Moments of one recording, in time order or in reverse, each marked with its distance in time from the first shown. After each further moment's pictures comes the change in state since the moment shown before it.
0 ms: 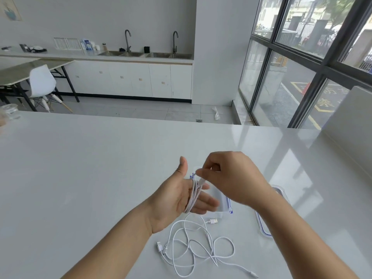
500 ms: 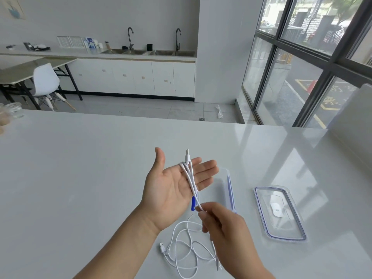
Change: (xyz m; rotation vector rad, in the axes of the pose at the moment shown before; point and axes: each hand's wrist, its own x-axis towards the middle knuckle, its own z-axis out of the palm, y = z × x) left_hand 0.003 0.010 -0.001 -0.764 0.006 0.307; right_hand -0.073 0.020 0.098 0.486 0.096 0.066
